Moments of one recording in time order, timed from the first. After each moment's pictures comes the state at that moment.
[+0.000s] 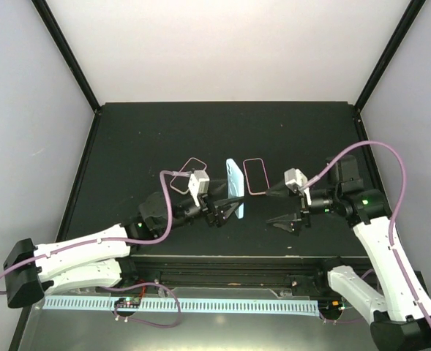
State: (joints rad) left arm -1.09 0.96 0.60 0.43 0.03 -0.43; right arm 0.21 0.86 0.98 -1.03 -1.18 -0.65
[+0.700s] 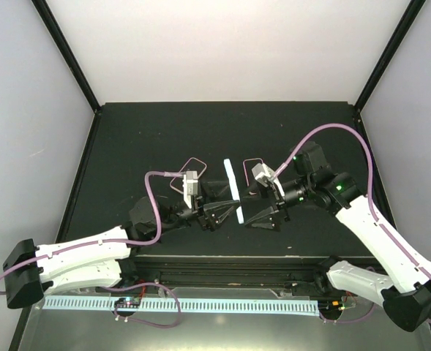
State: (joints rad) left arm -1.08 0.94 0.55 0.72 0.17 -0.57; right arm 0.56 1.05 1.09 -0.83 -1.17 -0.33
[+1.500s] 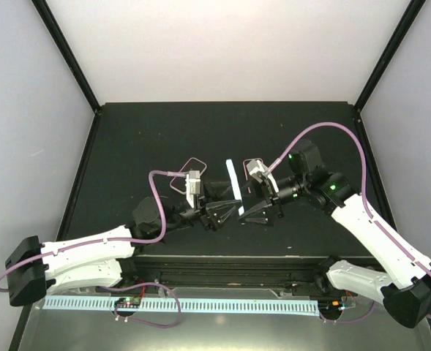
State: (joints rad) left arm -1.08 0.98 0.54 0.77 0.18 -0.61; right arm 0.60 1.07 1.07 -0.66 -1.17 -0.15
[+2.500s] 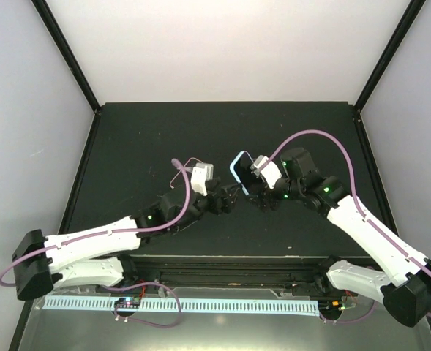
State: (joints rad) left arm -1.08 1.04 0.68 0.16 -0.29 -0.69; right arm 0.60 1.08 0.98 -0.70 -0.34 -0.21
